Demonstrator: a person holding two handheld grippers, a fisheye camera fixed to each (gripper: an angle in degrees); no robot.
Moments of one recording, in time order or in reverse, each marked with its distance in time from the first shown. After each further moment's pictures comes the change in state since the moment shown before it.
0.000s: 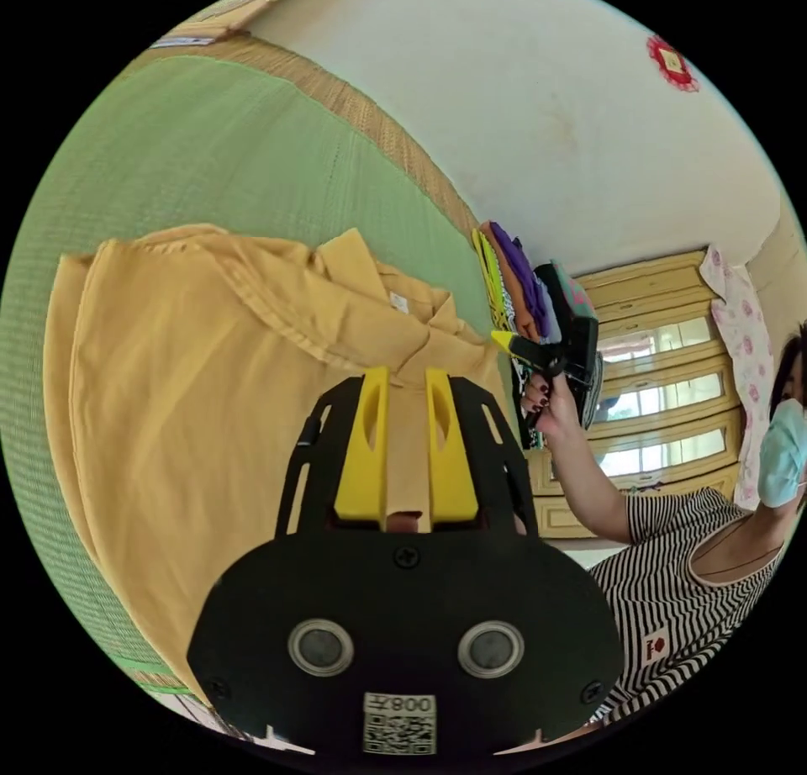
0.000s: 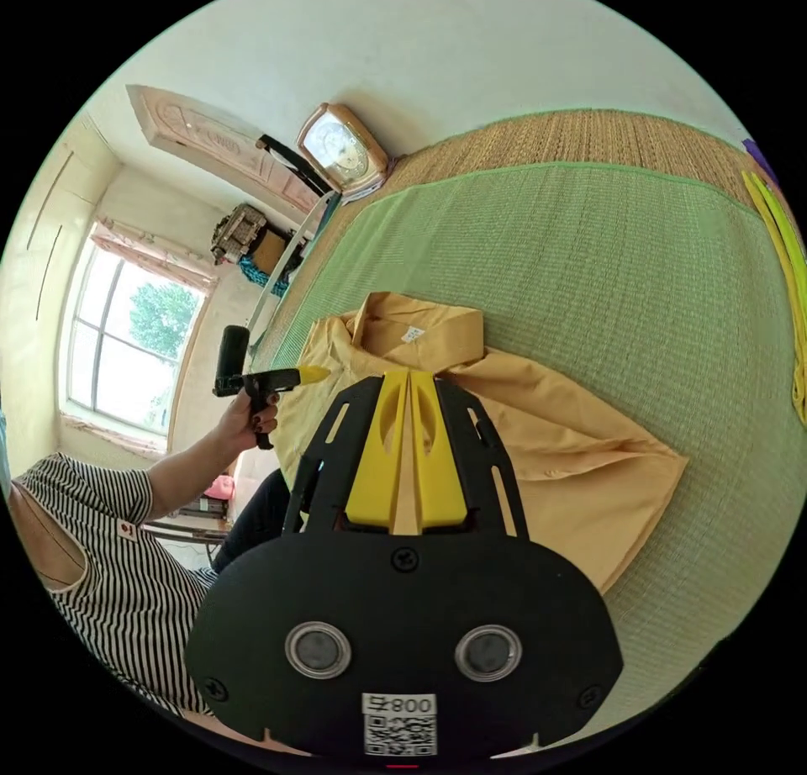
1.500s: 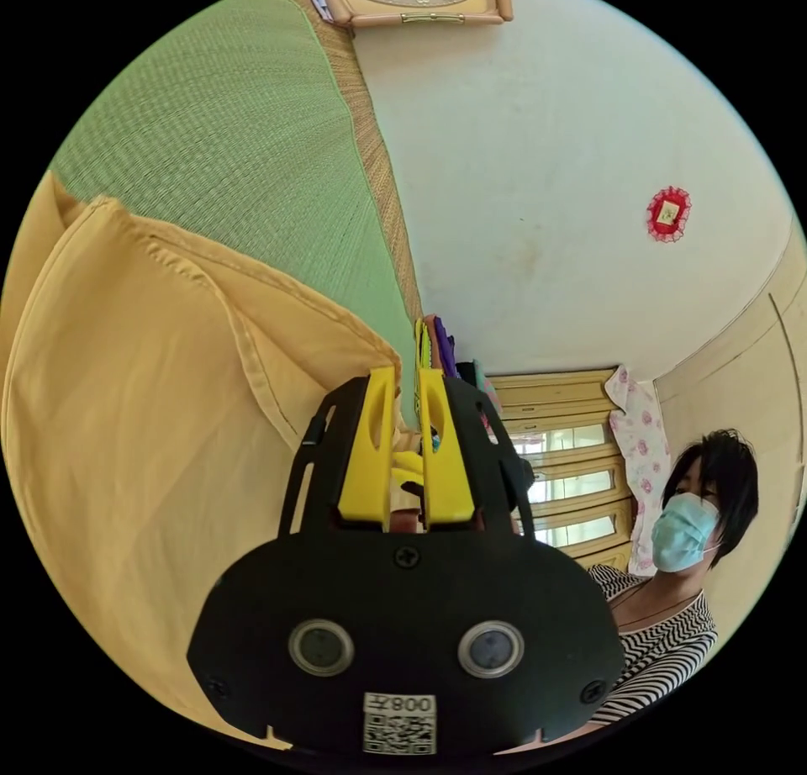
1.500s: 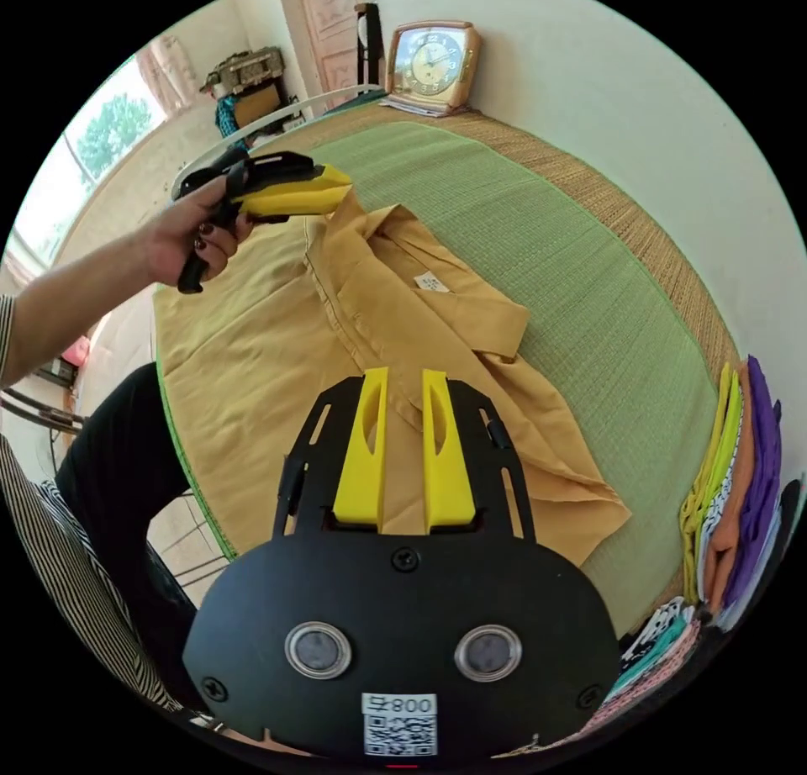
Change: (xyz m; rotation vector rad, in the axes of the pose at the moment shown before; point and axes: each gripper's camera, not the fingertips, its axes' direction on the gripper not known) left arm -0.090 -0.076 -0.052 0.214 0.410 -0.206; right arm -0.209 0.045 0.171 -0.190 0.525 -0.447
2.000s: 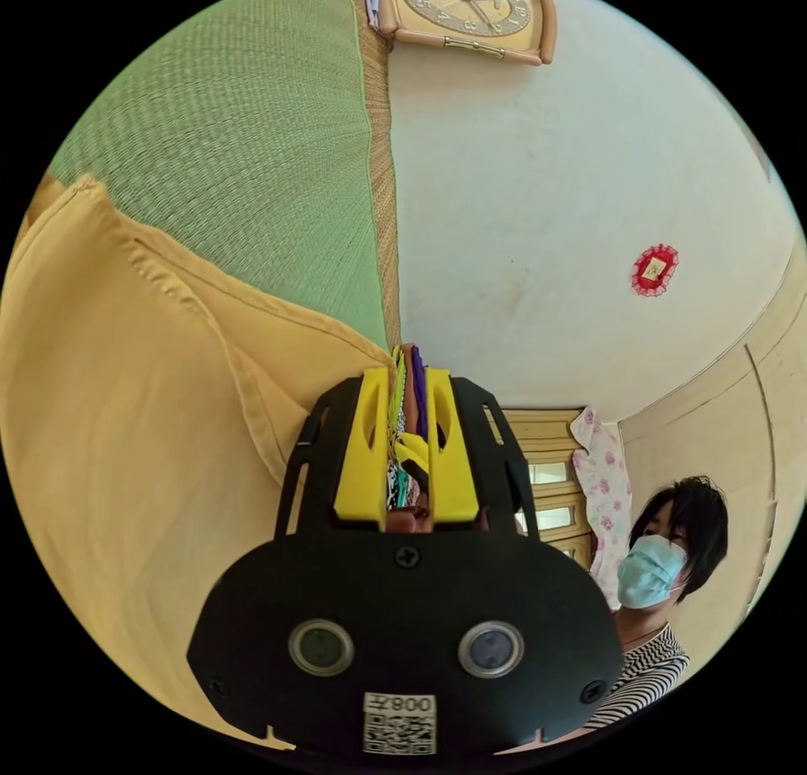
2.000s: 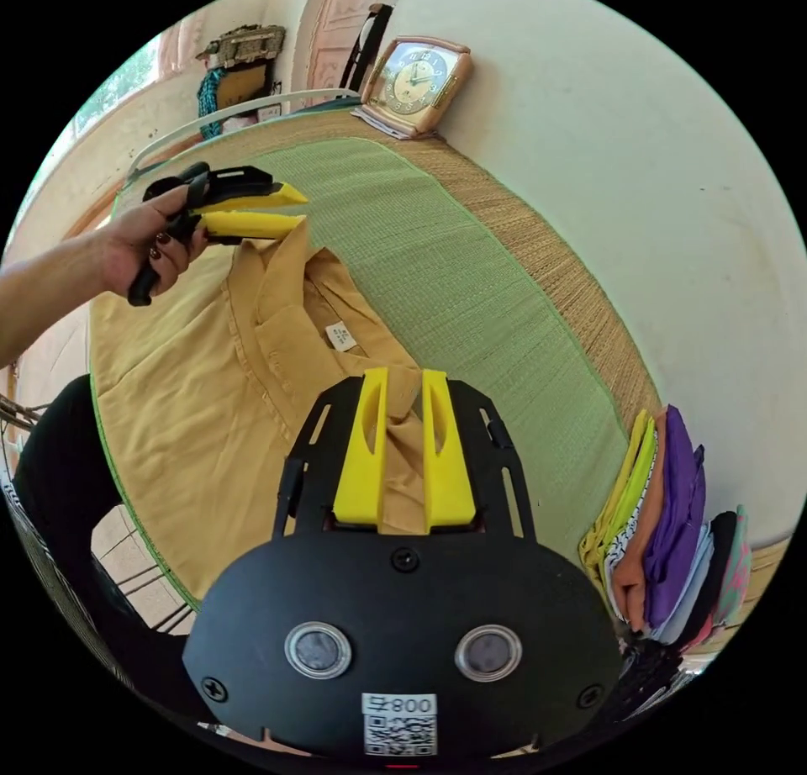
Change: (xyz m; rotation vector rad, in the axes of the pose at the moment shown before) left arm -0.019 -0.028 -0.006 0.076 0.117 -0.105; right arm -0.028 -0.053 -0.018 0.049 0.218 -0.051
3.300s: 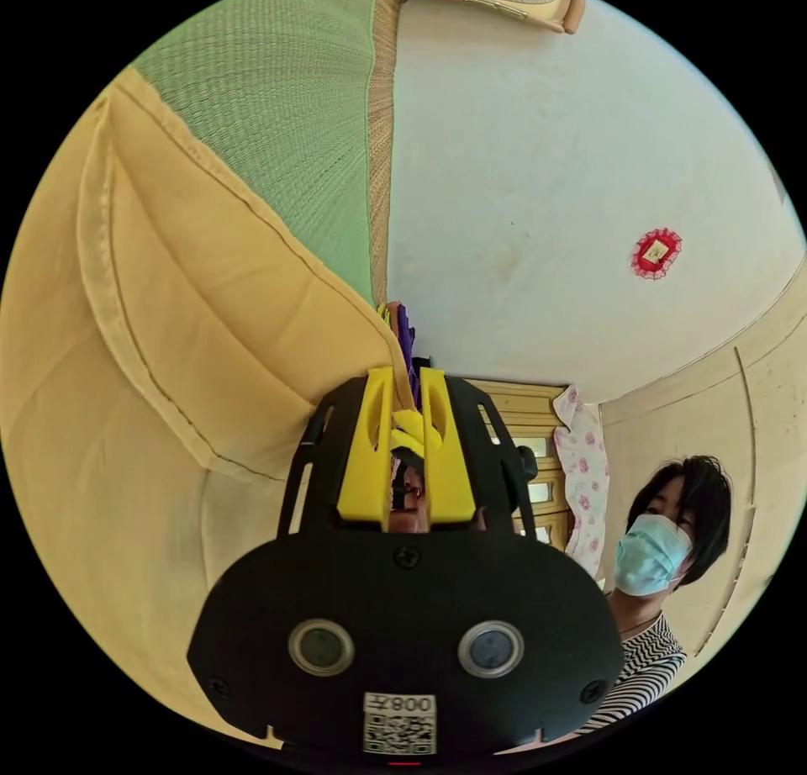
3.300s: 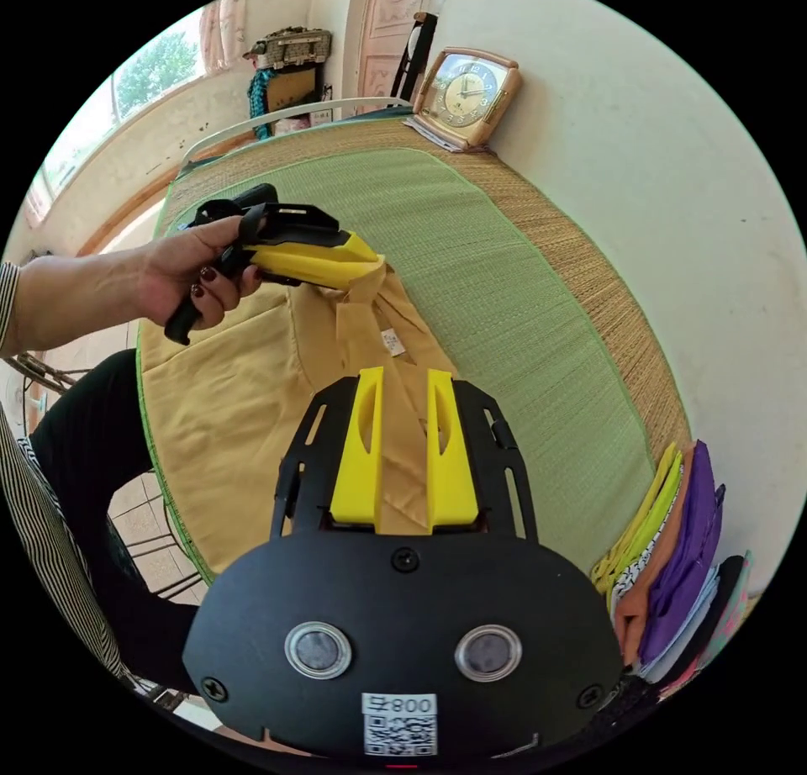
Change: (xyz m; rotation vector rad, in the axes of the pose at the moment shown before) left arm -0.008 0.028 0.016 -0.105 0.078 -0.042; right arm -0.047 -0.007 -0.018 0.009 -0.120 -0.107
